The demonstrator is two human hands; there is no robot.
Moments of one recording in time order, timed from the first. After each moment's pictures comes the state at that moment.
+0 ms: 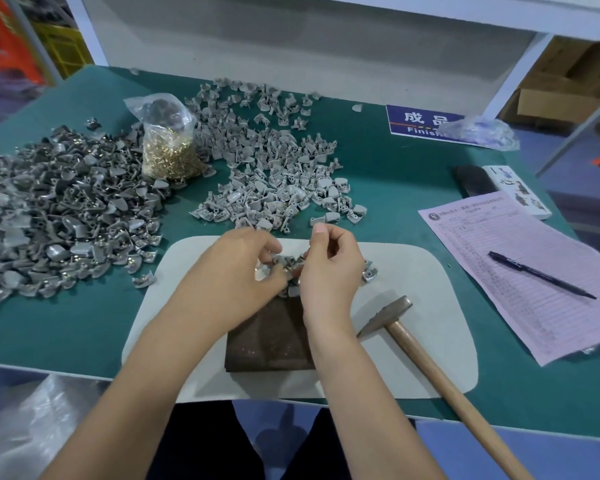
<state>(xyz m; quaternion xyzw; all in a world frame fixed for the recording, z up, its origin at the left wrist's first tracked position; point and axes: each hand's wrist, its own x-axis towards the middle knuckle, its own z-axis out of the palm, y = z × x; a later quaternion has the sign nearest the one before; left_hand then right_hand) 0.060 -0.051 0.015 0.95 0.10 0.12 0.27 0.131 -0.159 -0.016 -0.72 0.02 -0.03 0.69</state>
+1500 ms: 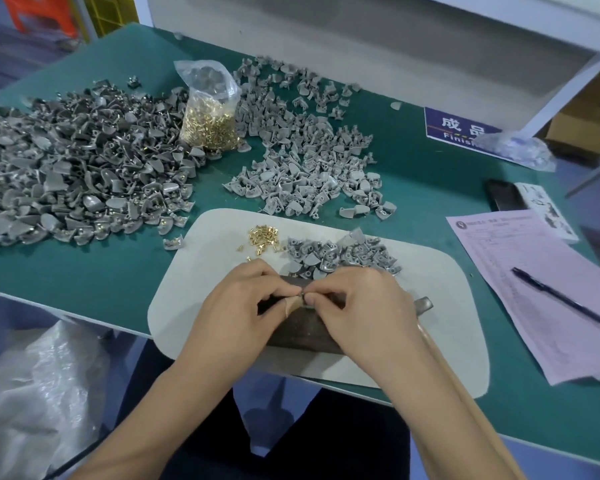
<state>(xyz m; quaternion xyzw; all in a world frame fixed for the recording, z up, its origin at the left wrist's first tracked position) -0.012 -0.078 -0.021 0.86 0.16 0.19 0.44 0.090 -0.221 0.032 -0.92 -0.36 0.05 0.18</state>
